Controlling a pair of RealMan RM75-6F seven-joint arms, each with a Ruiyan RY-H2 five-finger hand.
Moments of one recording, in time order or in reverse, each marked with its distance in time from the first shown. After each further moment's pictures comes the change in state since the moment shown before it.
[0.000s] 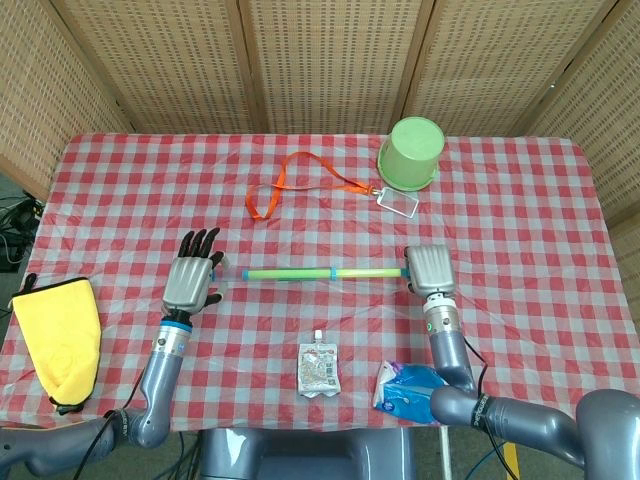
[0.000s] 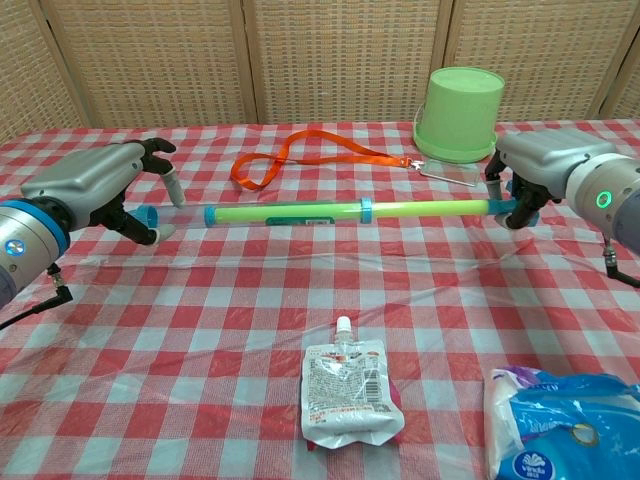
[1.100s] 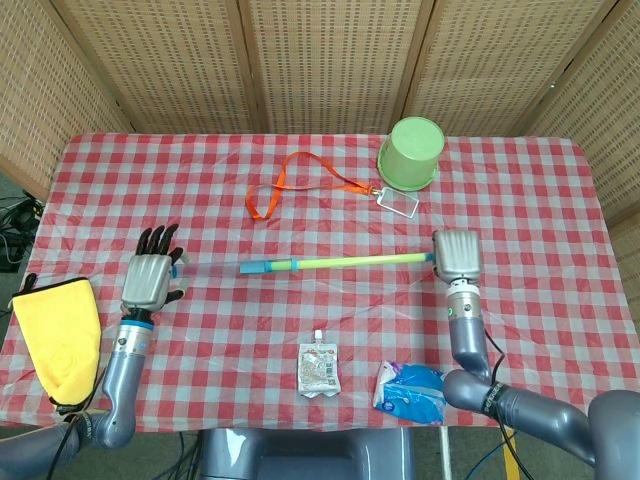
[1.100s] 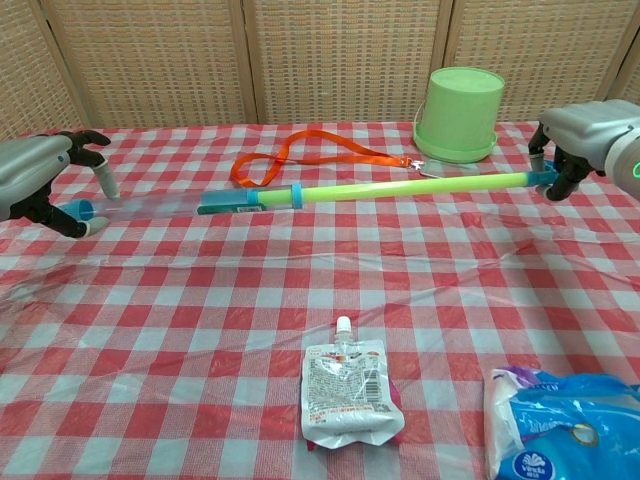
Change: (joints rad) left arm 0.075 0.116 0.021 0.023 0.034 0.000 -0.079; right arm -0.010 0.039 0.034 0.084 0.031 -0.012 -0.007
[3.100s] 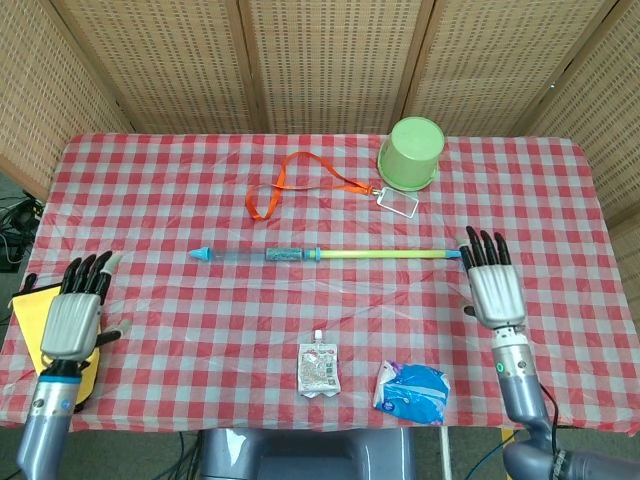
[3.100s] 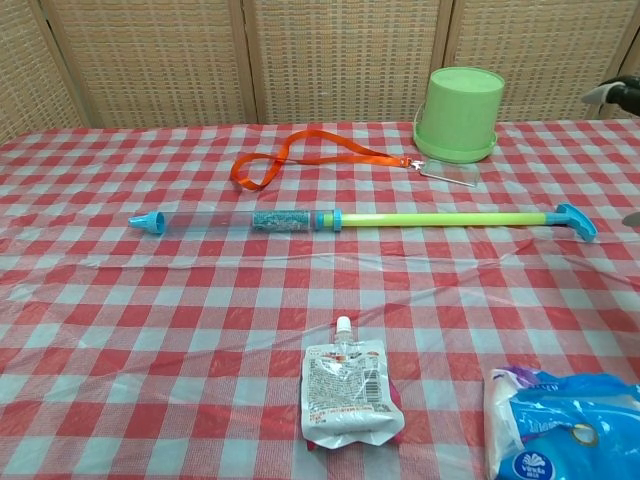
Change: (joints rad) left arm 0.270 0.328 0.188 -0.331 0.239 0.277 -0.101; right arm -0.277 0.219 -0.212 -0.262 -0.504 0.259 0.314
